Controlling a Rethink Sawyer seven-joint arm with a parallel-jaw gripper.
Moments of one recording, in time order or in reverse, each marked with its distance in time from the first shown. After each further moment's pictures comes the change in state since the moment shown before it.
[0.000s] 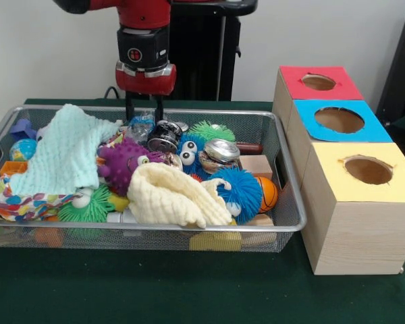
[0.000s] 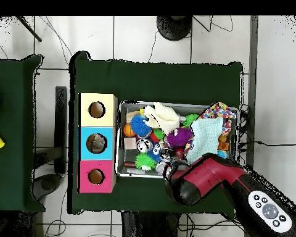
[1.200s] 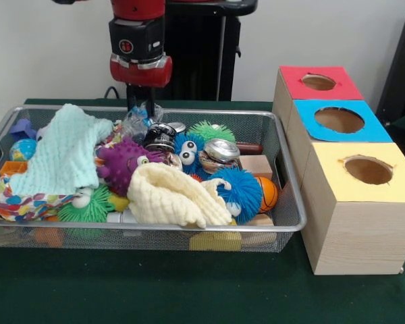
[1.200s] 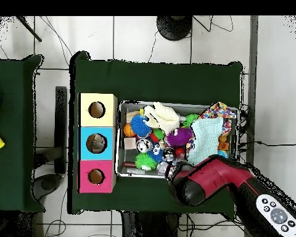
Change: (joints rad) arm -0.026 -0.047 0.009 0.009 0.093 0.011 -0.001
